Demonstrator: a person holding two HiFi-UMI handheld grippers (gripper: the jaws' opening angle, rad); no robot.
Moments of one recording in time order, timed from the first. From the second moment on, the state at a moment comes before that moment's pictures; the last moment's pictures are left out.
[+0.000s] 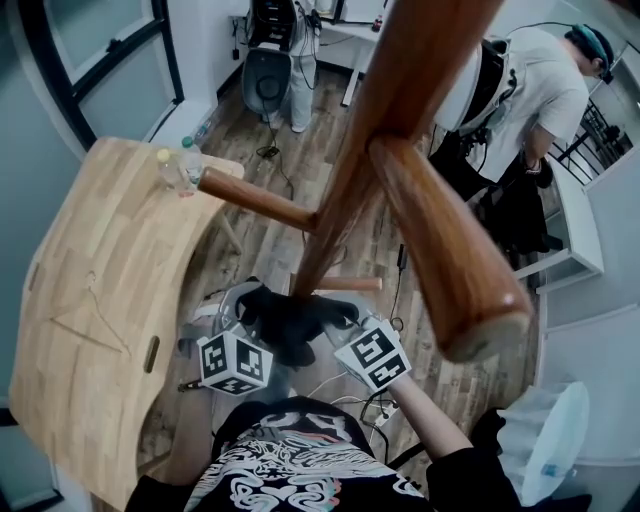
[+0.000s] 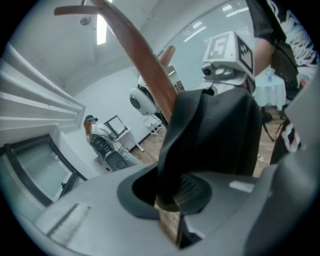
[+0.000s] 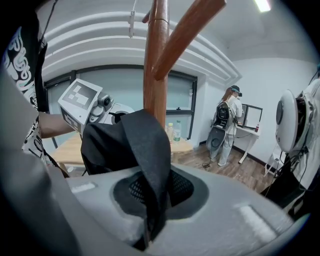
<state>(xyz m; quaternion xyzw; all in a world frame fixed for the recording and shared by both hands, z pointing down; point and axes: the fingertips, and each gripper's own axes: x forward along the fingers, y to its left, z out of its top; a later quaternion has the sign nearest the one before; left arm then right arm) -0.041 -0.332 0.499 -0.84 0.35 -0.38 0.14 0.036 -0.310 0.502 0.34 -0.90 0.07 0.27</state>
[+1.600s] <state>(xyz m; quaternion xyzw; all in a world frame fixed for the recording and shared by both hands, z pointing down) -0.046 -0.256 0.517 -0.85 0.31 -0.42 0.08 0.049 -0.242 0.484 0.34 -0.90 0.08 0.27</state>
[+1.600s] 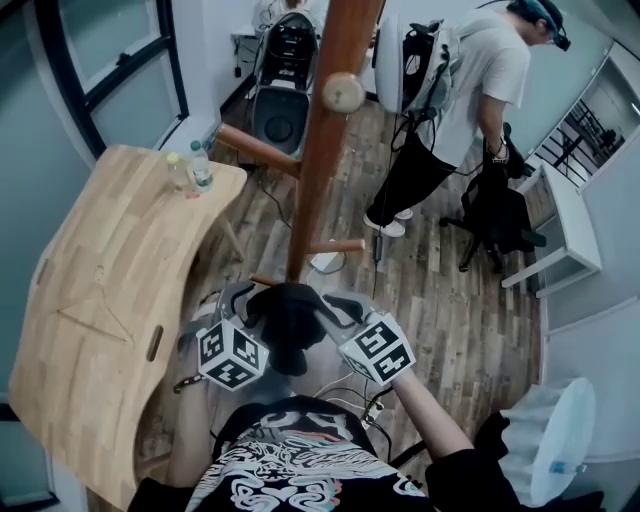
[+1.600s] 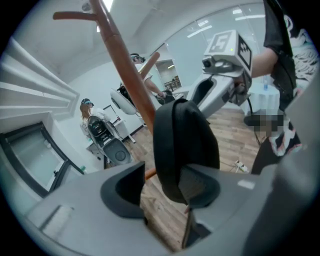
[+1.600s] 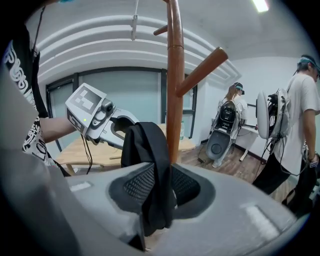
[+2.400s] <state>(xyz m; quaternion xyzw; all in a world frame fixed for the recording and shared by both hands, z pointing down) -0.039 -0.227 0.503 -0.88 0.30 -0.35 0.03 0.053 -0.227 0.468 0.35 -0.90 0.06 0.24</state>
